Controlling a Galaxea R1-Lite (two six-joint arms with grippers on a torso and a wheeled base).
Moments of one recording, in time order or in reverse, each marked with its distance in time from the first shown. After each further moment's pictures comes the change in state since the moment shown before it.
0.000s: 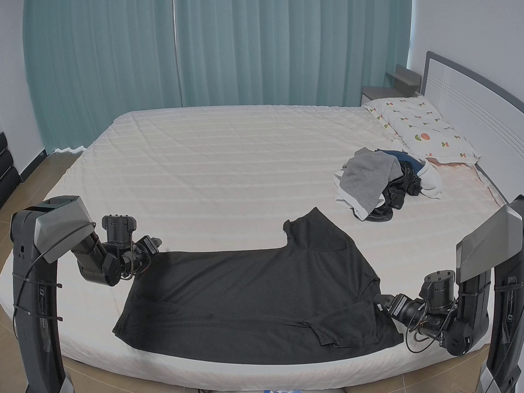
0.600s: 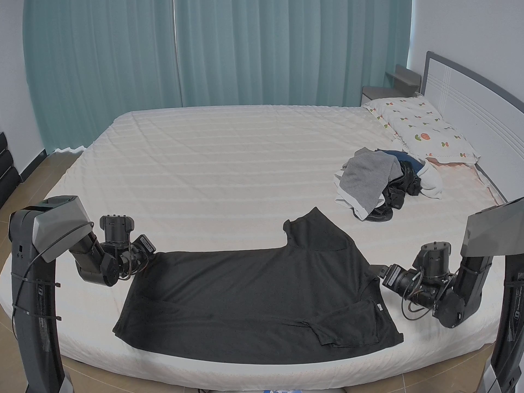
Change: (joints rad) left arm 0.007 -0.006 0.013 -0.008 0.011 -0.084; right arm -0.056 -0.061 -0.279 0.226 0.075 -0.084
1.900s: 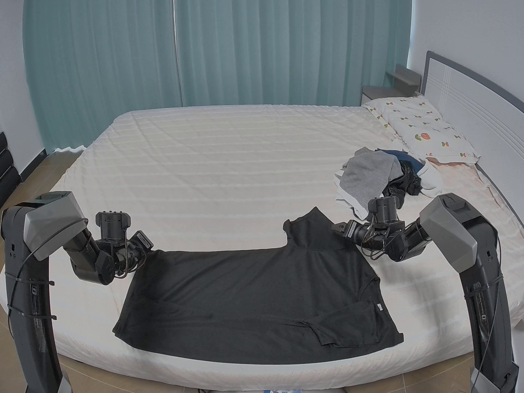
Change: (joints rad) left arm 0.001 -0.059 0.045 -0.001 -0.016 -0.055; right arm -0.020 0.391 -1.170 0.784 0.128 -0.125
